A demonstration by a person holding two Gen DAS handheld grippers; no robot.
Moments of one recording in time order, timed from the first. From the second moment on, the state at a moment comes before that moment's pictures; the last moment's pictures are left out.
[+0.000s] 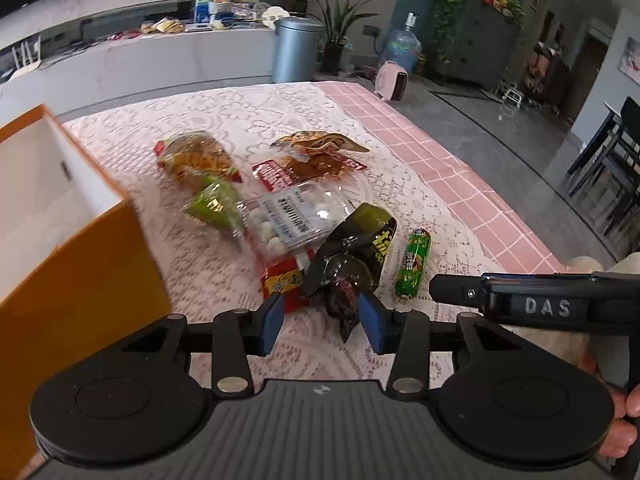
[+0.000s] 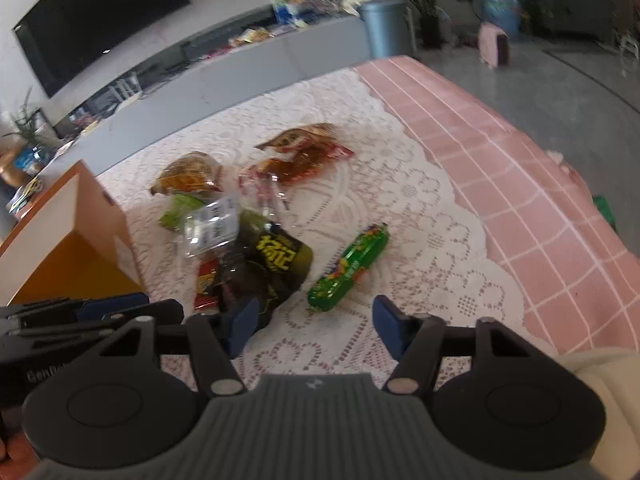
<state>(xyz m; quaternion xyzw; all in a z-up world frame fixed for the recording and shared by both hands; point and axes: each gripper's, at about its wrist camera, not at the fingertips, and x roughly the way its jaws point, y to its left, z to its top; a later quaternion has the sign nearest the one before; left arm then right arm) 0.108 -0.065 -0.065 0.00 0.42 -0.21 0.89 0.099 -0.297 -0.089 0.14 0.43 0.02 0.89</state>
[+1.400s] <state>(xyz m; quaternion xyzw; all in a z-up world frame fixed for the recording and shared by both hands) 0.120 -0.117 -0.102 0.05 0.38 -0.19 0.90 0.154 -0.298 -0.127 0.17 0.45 -0.05 0.88</state>
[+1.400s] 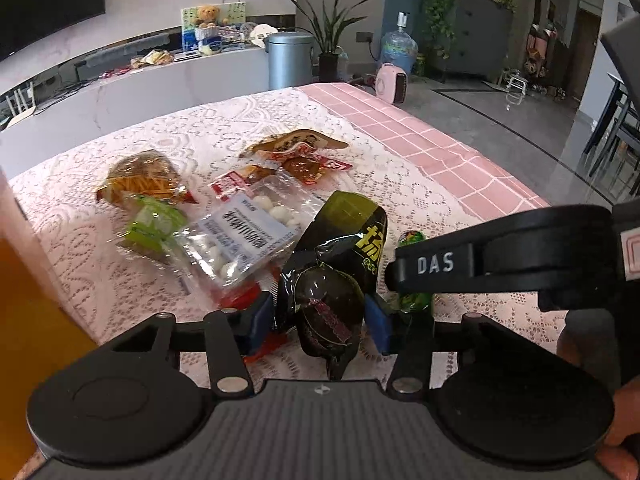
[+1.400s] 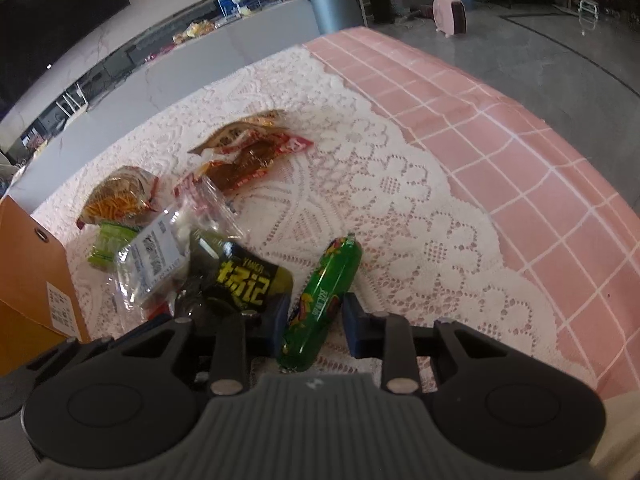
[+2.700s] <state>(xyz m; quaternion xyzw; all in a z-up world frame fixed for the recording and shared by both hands) 0.062 -0.012 -0.014 -0.07 0.31 -0.13 0.94 0.127 -0.255 -0.103 0.06 0.49 0.04 0.87</state>
